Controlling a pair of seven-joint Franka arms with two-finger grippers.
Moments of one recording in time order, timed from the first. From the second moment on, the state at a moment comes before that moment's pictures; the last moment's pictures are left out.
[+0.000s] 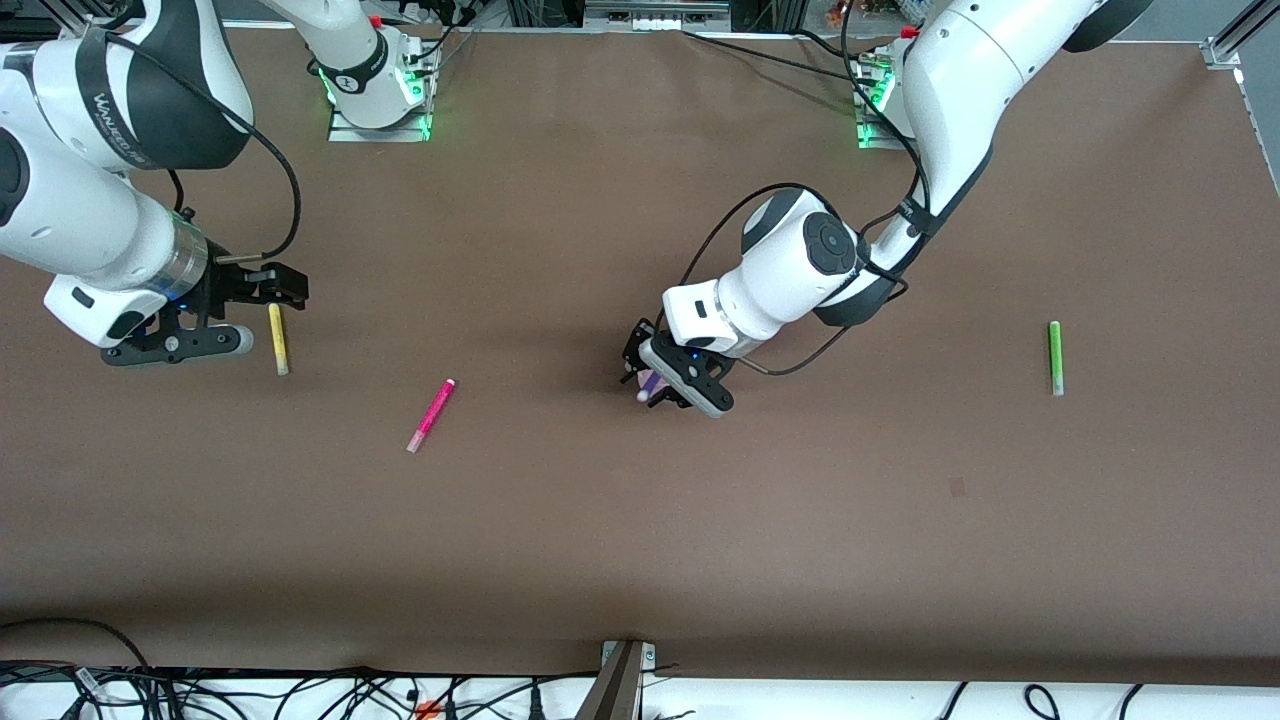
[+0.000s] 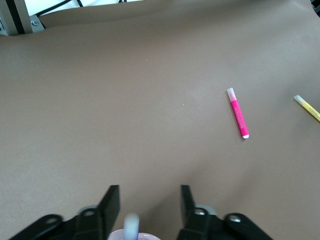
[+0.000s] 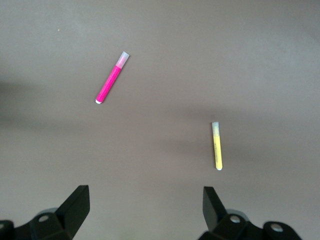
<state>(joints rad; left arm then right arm) -0.13 0.69 -0.59 -1.63 -0.06 2.73 0.05 0.24 0.21 -0.09 -1.60 -0.01 1.67 0.05</state>
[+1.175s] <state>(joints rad) 0.21 0.28 -0.56 -1.55 0.22 1.60 -0.17 0.32 0.63 -0.08 -1.77 0.31 2.28 0.36</state>
